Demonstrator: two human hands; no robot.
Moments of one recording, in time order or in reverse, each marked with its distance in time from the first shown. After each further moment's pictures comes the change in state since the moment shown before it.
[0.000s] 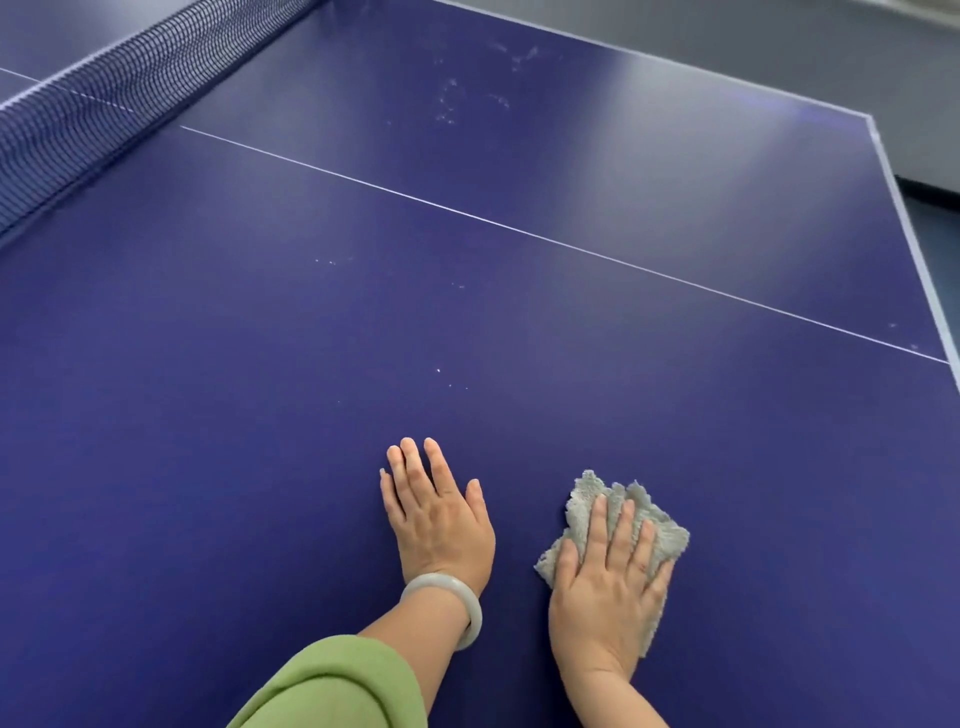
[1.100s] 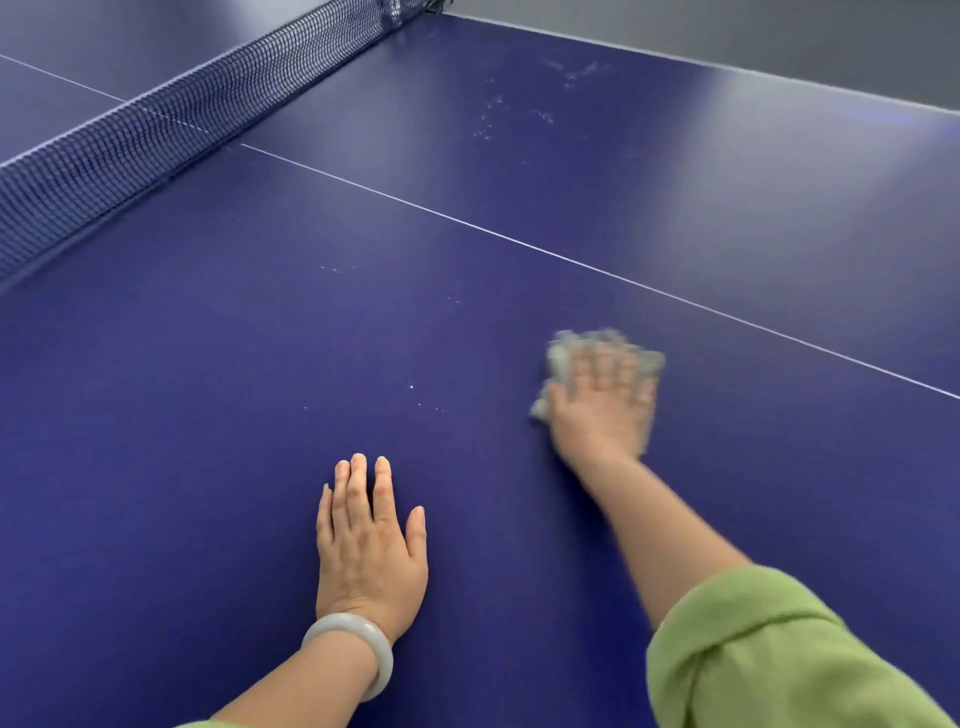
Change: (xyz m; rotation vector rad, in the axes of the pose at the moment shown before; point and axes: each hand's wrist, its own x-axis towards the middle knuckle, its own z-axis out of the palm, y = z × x) left_hand 0.003 0.003 0.017 0.219 0.166 -0.084; right_hand 0.243 -0.049 -0.027 -0.017 -0.133 -0.376
